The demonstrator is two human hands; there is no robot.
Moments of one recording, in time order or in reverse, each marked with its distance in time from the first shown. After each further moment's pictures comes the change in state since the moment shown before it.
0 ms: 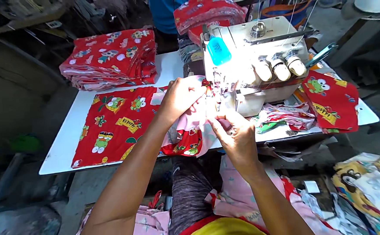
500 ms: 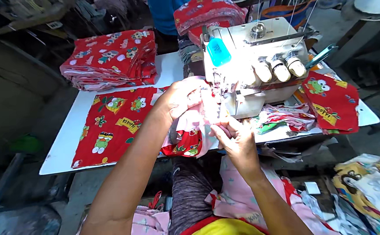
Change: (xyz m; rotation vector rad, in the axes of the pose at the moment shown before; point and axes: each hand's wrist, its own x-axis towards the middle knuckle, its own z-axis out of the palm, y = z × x) left_hand 0.004 -0.002 0.002 -1.147 -0.184 -0.369; right_hand -0.018 0.013 0.003 0.311 -0.074 0.203
